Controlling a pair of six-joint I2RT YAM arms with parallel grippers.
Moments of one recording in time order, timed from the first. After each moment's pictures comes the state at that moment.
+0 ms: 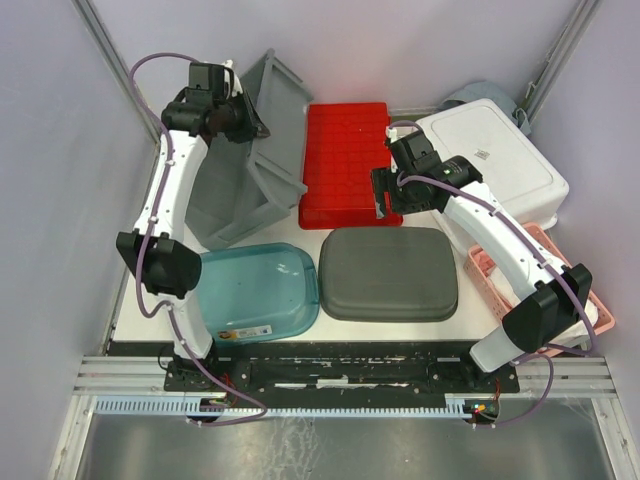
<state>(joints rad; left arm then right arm) -0.18 1.92 2.18 -0.95 0.19 -0.38 0.52 1.56 1.59 -0.99 0.13 0.29</state>
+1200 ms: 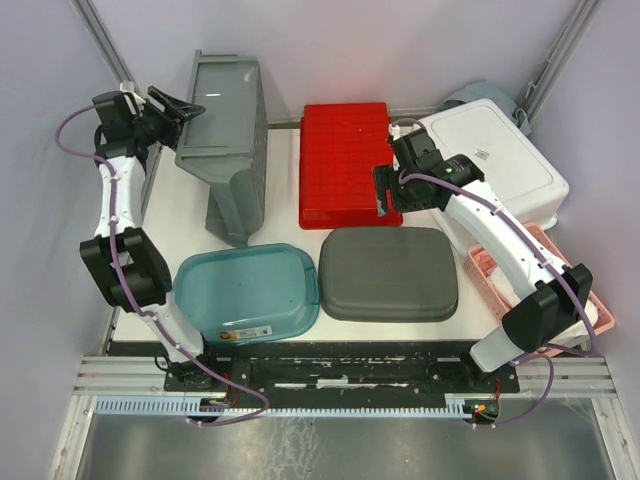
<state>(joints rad) 0.28 1.81 1.72 -0.24 0.69 -0.92 0.51 1.56 1.60 -0.99 0.13 0.30</state>
